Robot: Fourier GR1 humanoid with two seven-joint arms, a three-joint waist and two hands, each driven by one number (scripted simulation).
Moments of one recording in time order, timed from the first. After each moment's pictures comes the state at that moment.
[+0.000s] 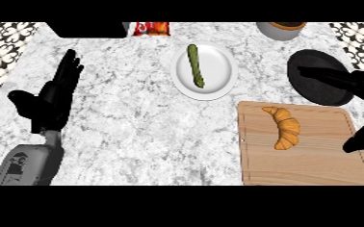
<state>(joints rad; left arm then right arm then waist) -0.22 0.30 -0.02 -1.47 0.13 0.18 0.07 -0.34 -0.84 0.15 -1.39 0.29 0.55 -0.47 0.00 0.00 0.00</state>
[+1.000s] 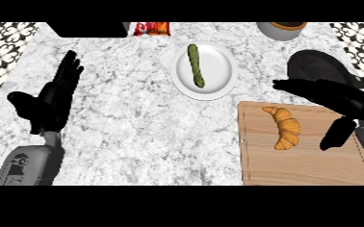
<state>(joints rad) -0.22 0.26 0.03 -1.47 0.09 0.12 0.07 -0.39 -0.69 0.21 -1.25 0.61 0.55 -0.53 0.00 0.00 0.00</state>
